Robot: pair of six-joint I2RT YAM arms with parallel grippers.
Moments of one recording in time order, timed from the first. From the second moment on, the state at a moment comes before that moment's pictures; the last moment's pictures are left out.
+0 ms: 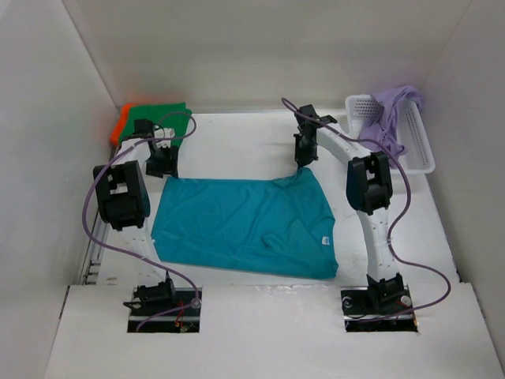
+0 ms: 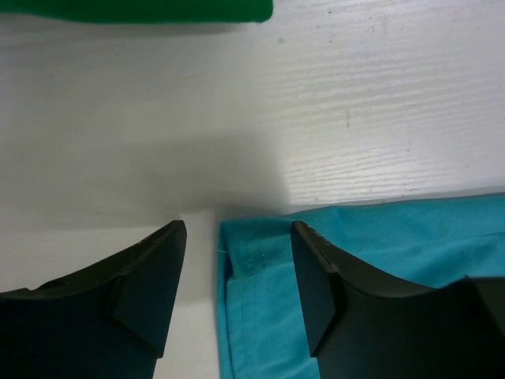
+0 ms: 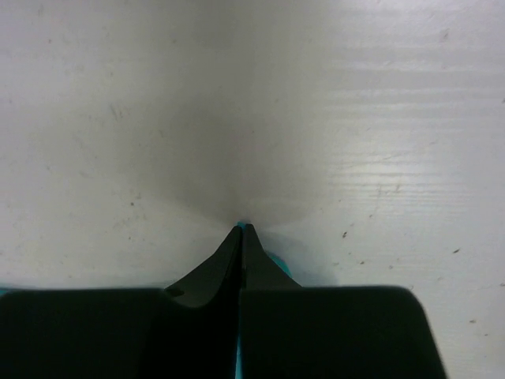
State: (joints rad) left arm 0.16 2.04 1.49 -0.63 0.20 0.18; right arm 0.34 2.39 2.07 -0.88 0.04 0.38
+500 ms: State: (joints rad) left arm 0.16 2.06 1.50 -0.68 0.27 0.17; right arm 0.39 2.13 1.86 -0.83 0.00 0.44
